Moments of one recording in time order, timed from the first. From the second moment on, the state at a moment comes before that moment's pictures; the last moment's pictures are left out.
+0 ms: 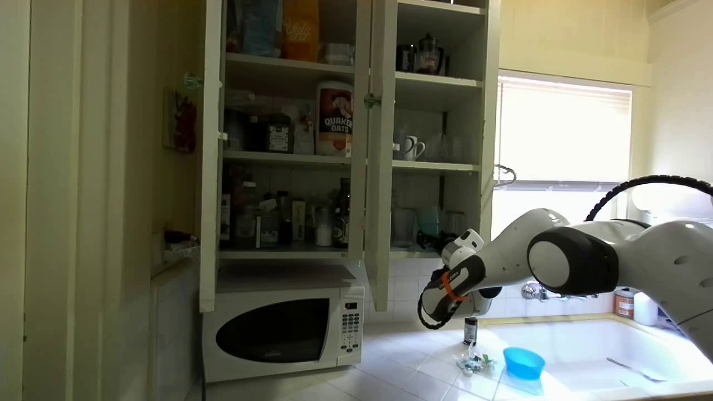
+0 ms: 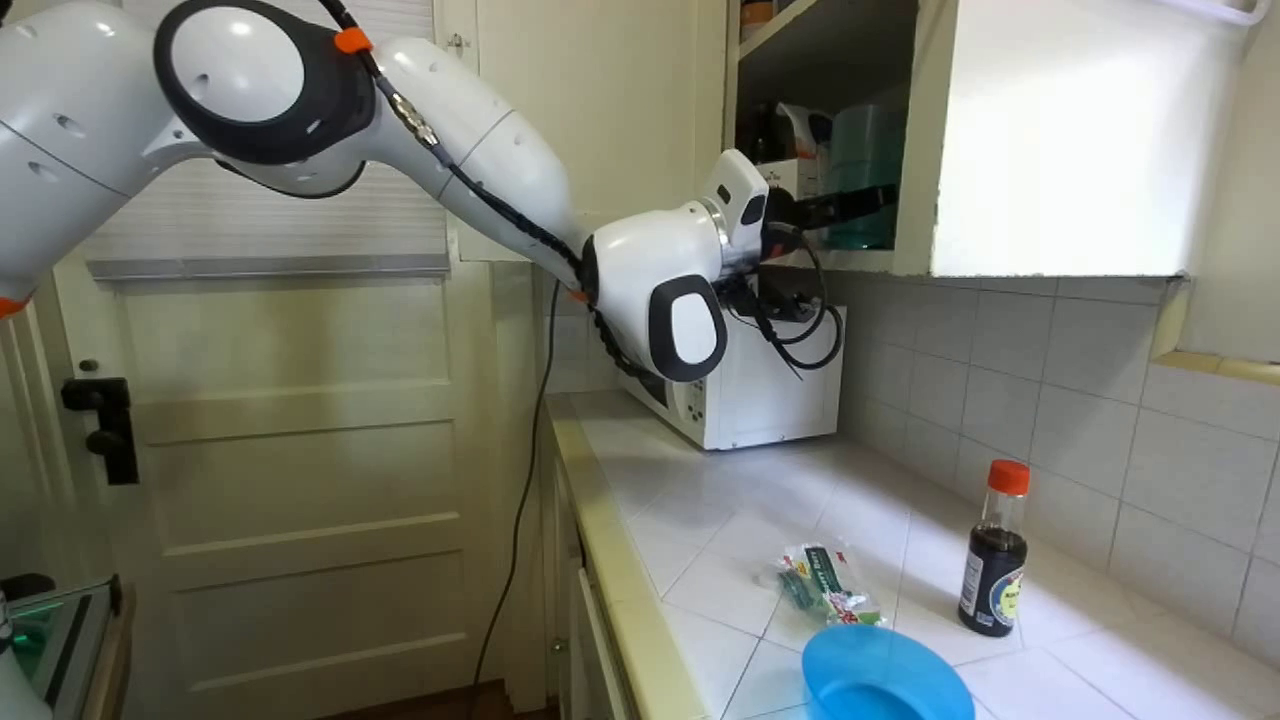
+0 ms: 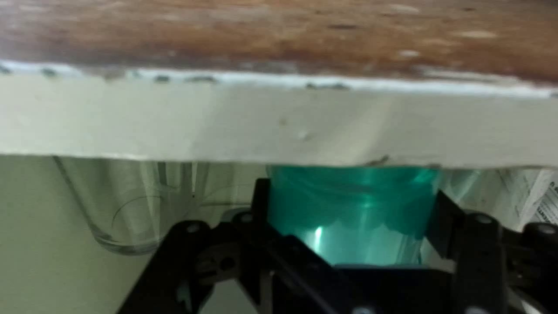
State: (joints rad) arm -0.20 0.76 -0.15 -1.52 0.07 4.11 -0.03
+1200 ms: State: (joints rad) arm -0.19 0.78 -0.13 -1.51 0.03 4.14 -0.03
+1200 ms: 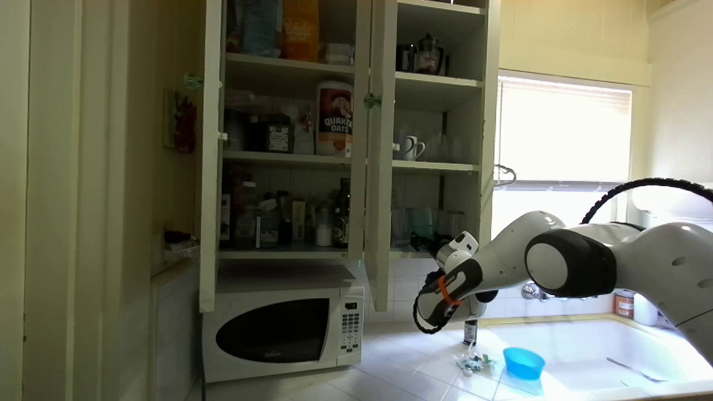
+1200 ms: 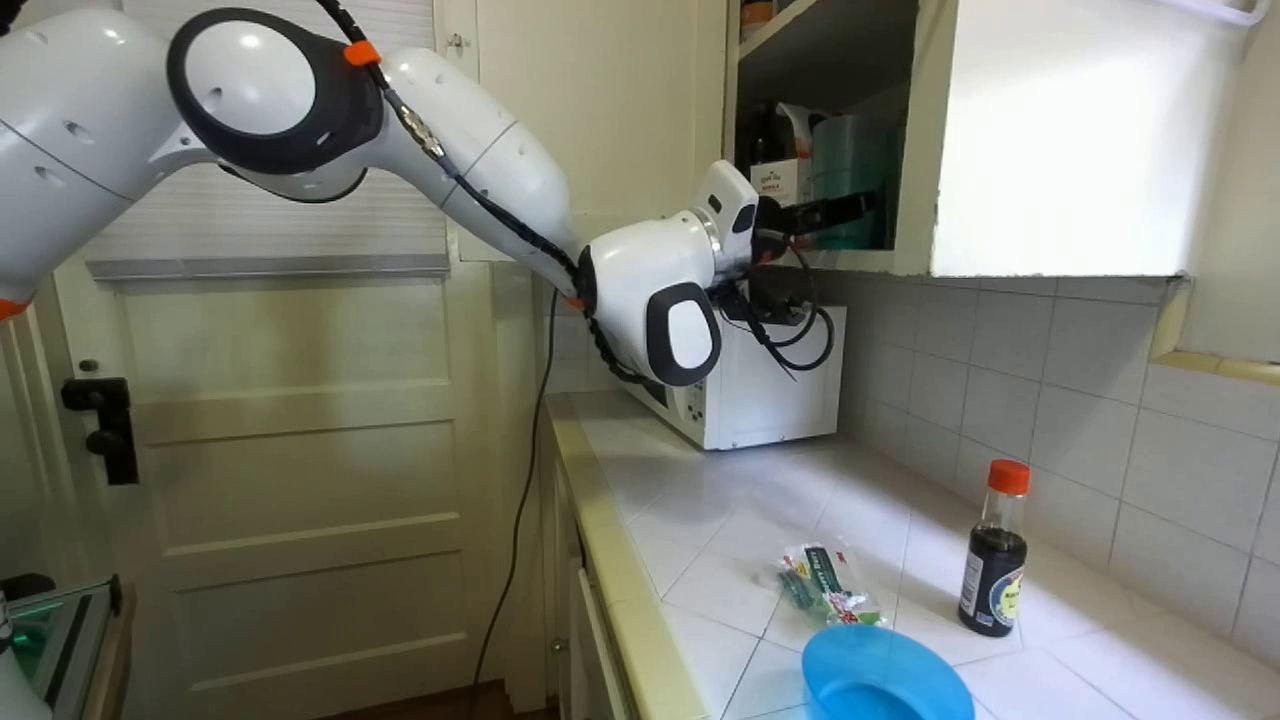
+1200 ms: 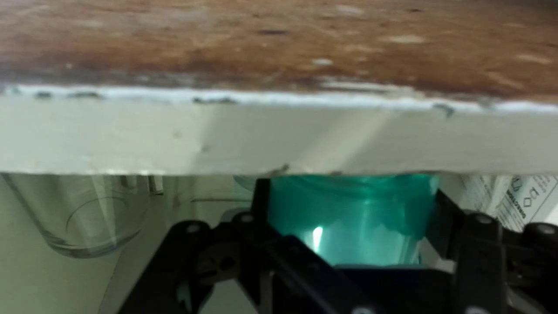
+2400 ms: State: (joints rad) arm -0.19 0.79 -0.13 -1.52 0.09 4.21 -0.05
